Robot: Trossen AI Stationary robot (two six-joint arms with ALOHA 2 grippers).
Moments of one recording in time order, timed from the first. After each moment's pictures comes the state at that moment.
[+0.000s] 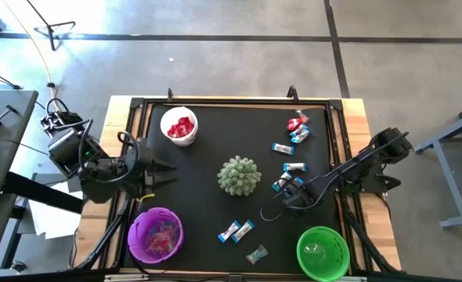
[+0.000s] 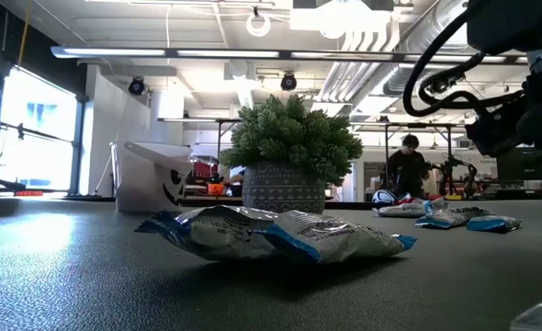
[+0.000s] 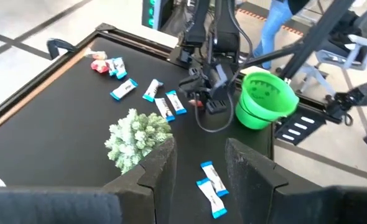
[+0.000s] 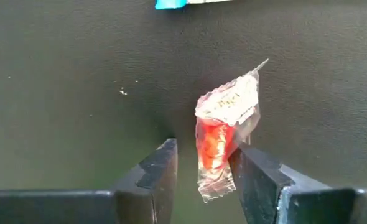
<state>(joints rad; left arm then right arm) -0.74 1.31 1.80 -1.21 -0.78 -0.80 0.48 1.58 0.76 -0.74 -0.11 1.41</state>
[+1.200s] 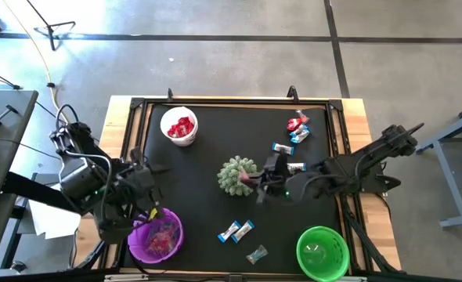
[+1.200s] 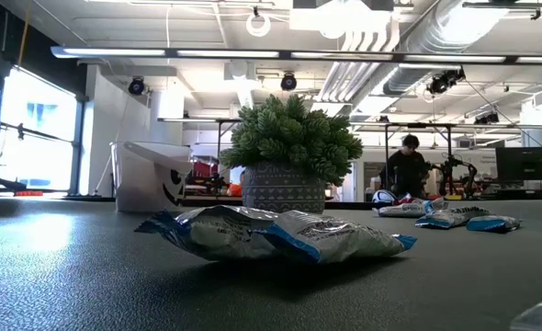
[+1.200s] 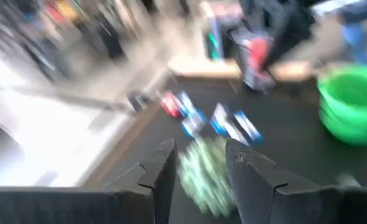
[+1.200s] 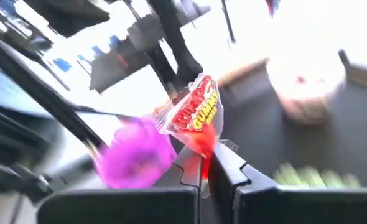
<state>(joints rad) -0.87 1.47 1.80 -1.40 -1.22 -0.83 0.48 1.49 1.48 -0.41 0.63 0.69</state>
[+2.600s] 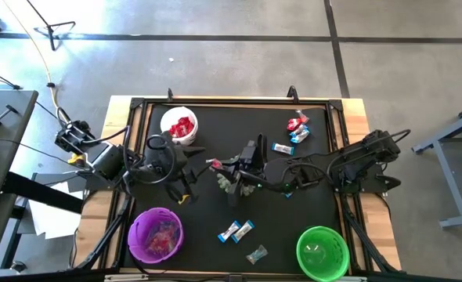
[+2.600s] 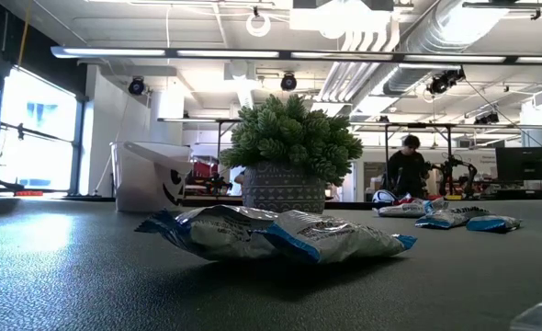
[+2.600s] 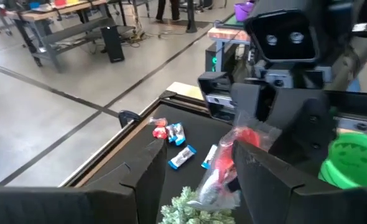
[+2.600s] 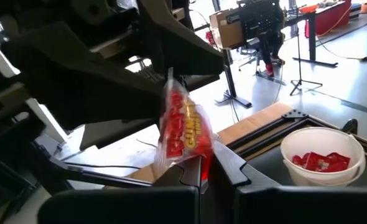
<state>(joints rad) -0.58 1.49 1.80 -0.86 -1.02 -0.44 0.35 1.68 1.63 -0.06 0.63 0.40</state>
